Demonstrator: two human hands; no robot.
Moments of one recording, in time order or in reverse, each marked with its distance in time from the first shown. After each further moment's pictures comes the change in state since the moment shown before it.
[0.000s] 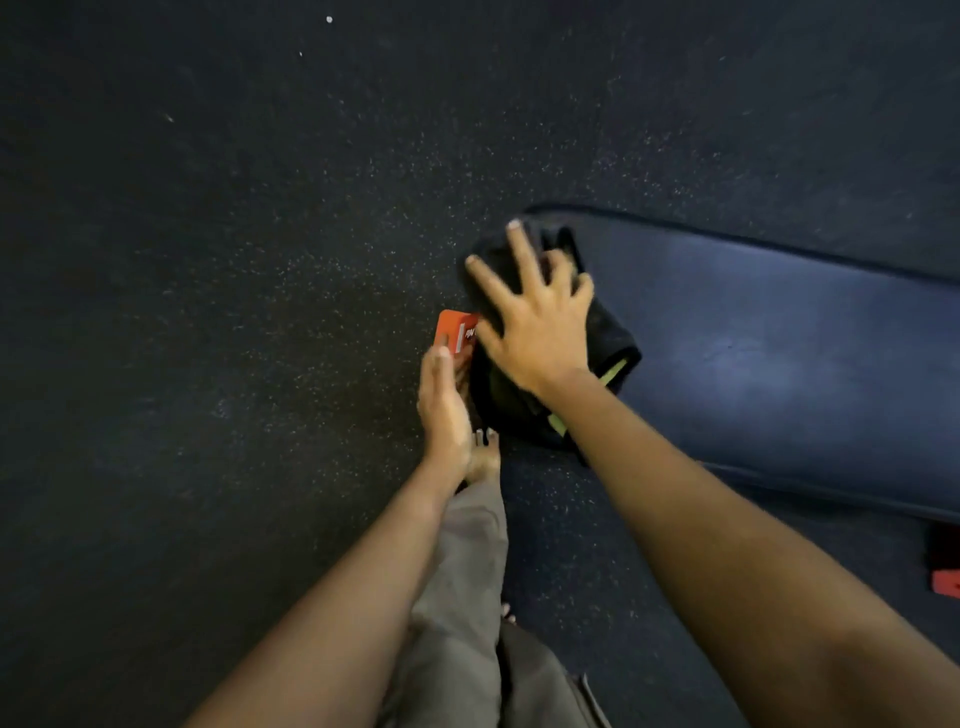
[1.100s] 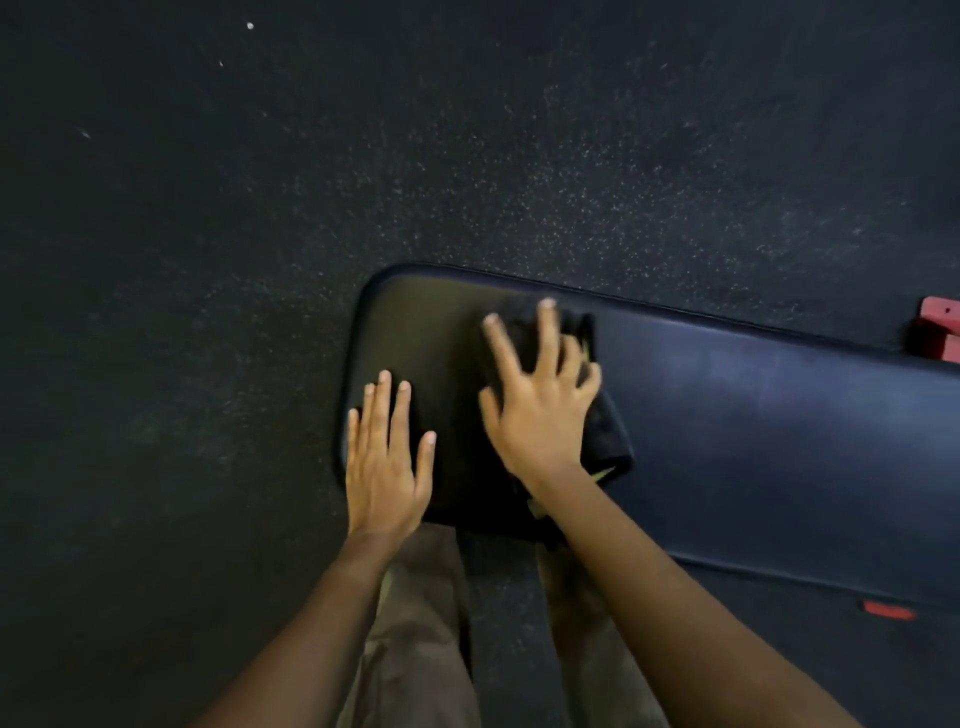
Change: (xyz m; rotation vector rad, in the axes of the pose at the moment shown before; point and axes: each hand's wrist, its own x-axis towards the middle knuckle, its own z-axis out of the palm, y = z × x) left_hand -0.003 -0.041 0.071 1.273 -0.038 0.667; right_hand -0.041 0.130 -0.019 0.088 0.053 0.224
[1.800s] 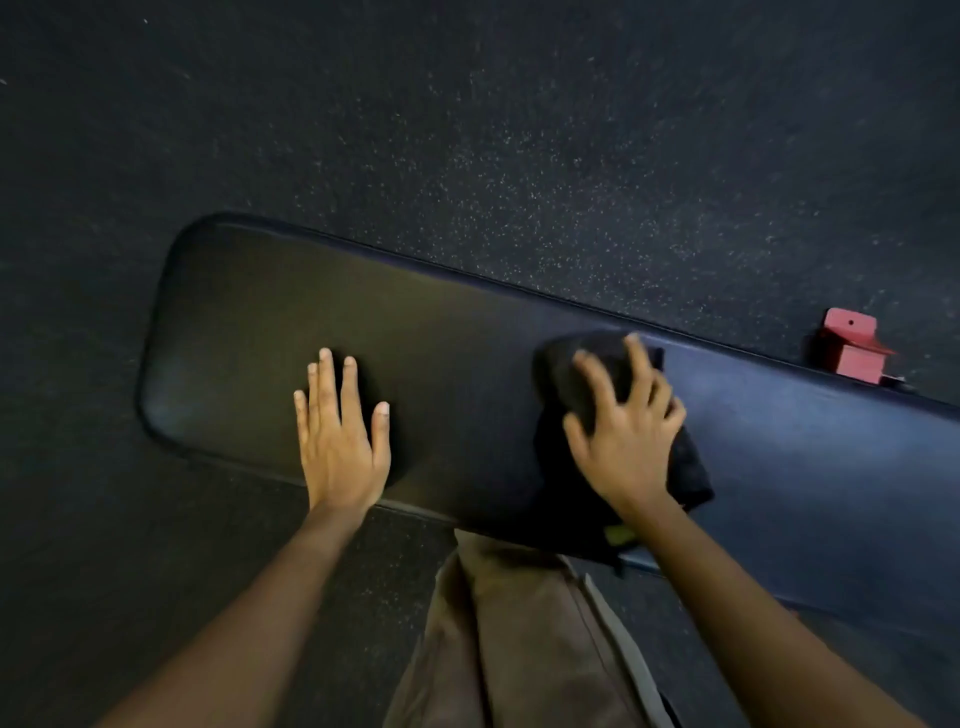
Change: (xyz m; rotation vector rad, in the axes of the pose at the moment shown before) left_hand -0.027 0.164 0.068 0.076 0.045 -0.211; right_hand -0.059 0.274 -0.067 -0.050 0.048 0.015
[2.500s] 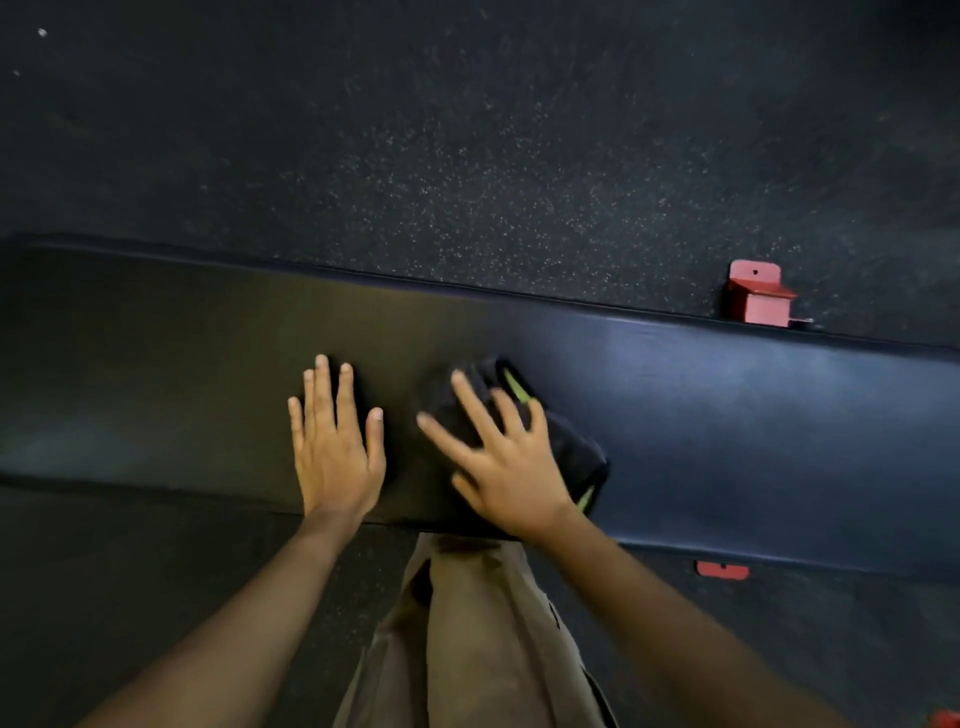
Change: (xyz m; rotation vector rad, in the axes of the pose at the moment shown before) left_hand -0.054 0.145 0.061 0.022 0.004 0.154; right_hand -0.066 0.095 -0.004 -0.034 -0.050 -0.496
